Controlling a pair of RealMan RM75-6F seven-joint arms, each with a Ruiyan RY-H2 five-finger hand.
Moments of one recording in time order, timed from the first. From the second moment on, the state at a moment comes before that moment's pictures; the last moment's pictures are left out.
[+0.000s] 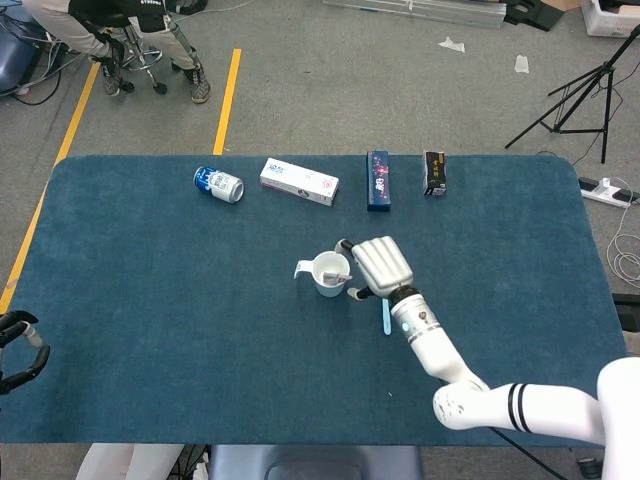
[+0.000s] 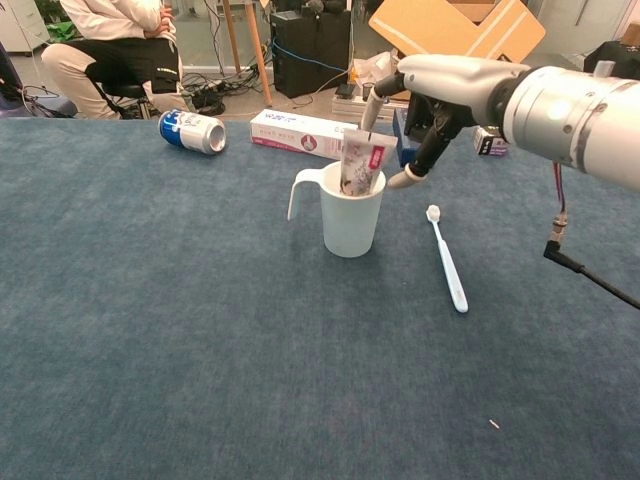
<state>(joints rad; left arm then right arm) -0.06 -1.02 -0.07 -1.62 1.50 1.55 -0.09 0.89 -1.46 0.23 -1.69 -0.85 1.06 -0.56</state>
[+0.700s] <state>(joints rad) -0.07 -1.04 -0.07 -1.61 1.50 1.53 -0.06 0.76 -1.10 0.09 -1.93 -0.99 1.10 -0.62</state>
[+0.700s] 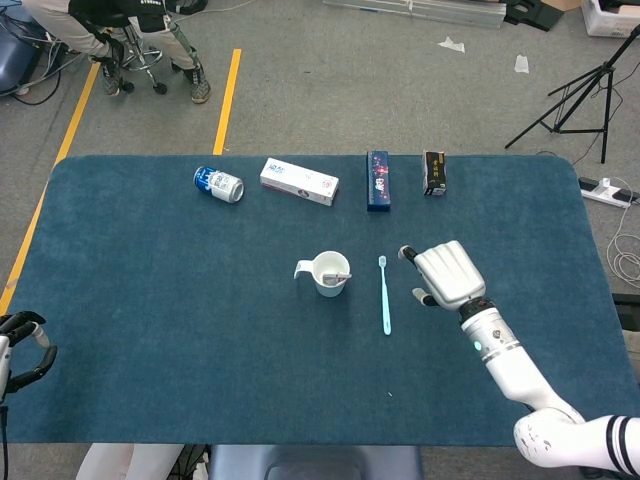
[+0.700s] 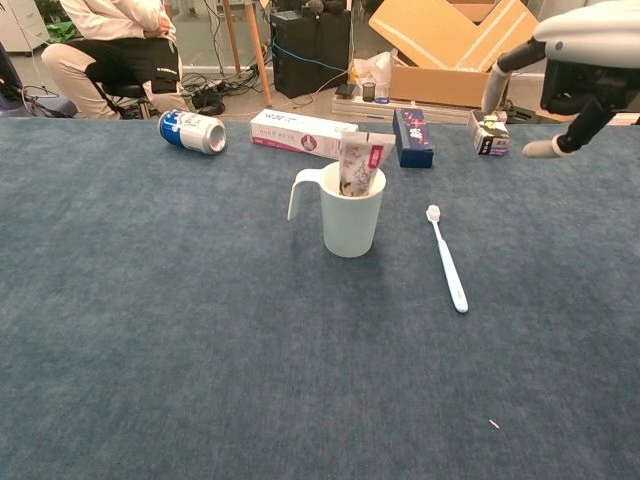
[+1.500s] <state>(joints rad) -0.07 -1.03 -0.07 -1.62 1.51 1.54 -0.08 0.96 -1.34 -0.01 -1.67 -0.65 0.92 -0.95</state>
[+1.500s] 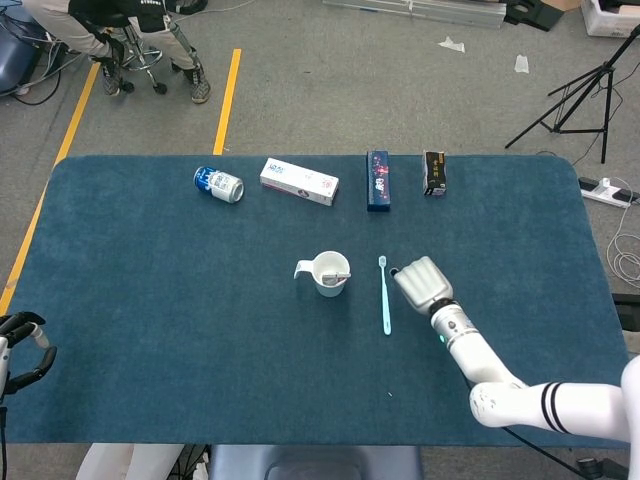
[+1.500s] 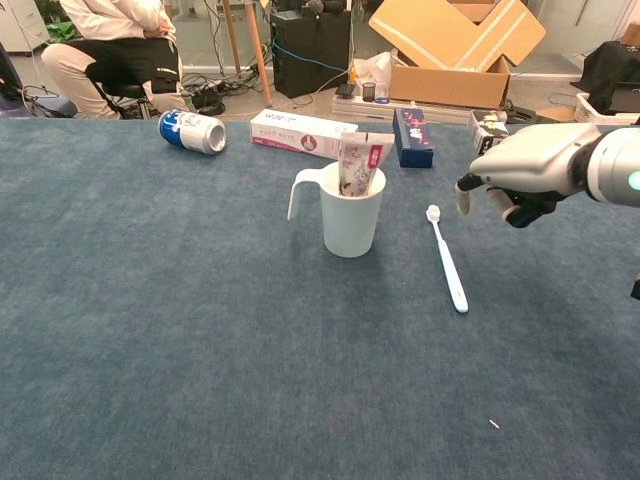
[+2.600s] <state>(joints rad) -0.06 -1.02 -0.07 -1.63 1.51 1.55 -0.10 1.02 -1.50 -0.04 -1.50 -0.64 0.85 -0.89</state>
